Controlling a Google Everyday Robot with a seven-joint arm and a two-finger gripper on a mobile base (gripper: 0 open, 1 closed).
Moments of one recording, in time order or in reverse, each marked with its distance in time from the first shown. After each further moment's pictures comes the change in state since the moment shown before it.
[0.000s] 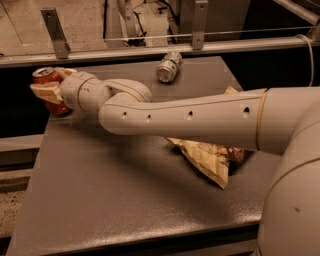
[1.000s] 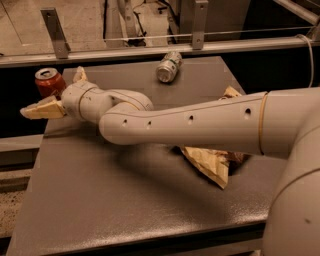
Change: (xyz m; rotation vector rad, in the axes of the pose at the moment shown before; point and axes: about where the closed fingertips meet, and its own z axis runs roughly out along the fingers) arm 0.015 0.012 -0.010 0.009 0.003 -0.021
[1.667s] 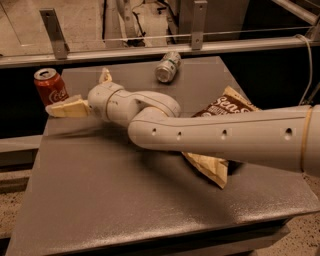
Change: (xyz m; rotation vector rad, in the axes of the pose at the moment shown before) arm 0.005 -0.031 -0.052 0.034 -0.013 0.058
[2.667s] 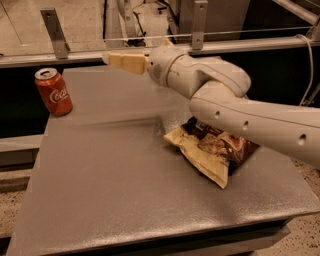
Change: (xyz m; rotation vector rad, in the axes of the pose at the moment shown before) arm -0.085 -0.130 -0.112 0.181 -0.128 0.153
